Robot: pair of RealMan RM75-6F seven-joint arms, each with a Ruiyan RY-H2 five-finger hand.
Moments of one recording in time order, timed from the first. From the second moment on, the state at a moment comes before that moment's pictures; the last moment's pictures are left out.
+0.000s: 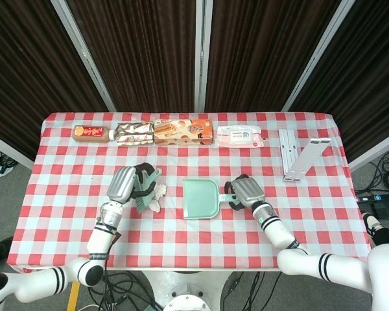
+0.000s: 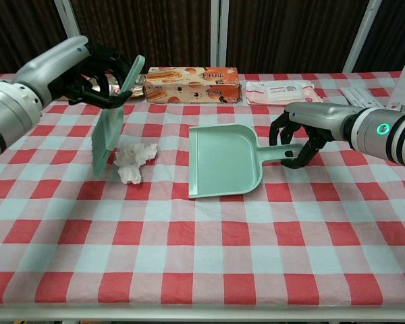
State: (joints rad) left arm -0.60 -1.73 -0.26 -1.39 1.24 1.18 -0.05; right arm 0.83 -1.55 0.14 -1.45 -0.82 0.78 -0.37
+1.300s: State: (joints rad) left arm -0.68 -1.81 -0.24 -1.12 1.32 1.09 -0.18; right arm 1.30 -1.52 0.01 -1.42 -0.09 0.64 -0.54
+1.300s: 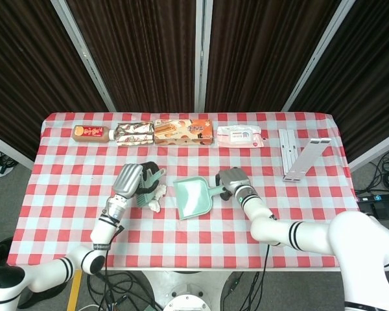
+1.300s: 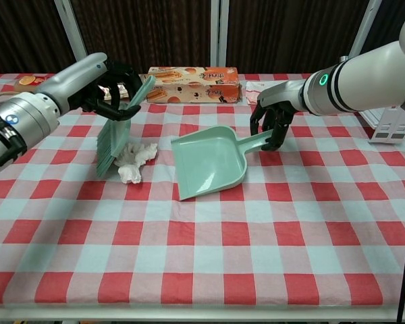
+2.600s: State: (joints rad) left arm -0.78 -1.93 -0.35 -1.25 1.22 1.02 -0.17; right arm 1.36 -1.60 0.04 -1.34 0.03 0.65 -0.54
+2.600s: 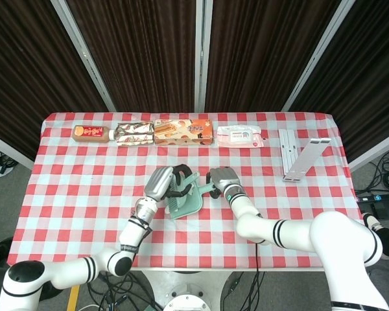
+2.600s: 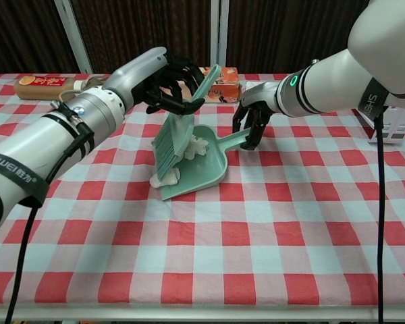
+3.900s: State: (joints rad) left arm -0.75 -1.99 -0.34 -1.28 1.17 1.05 -0.08; right arm 1.33 -1.59 0.05 -1.38 0.00 0.67 -0.51
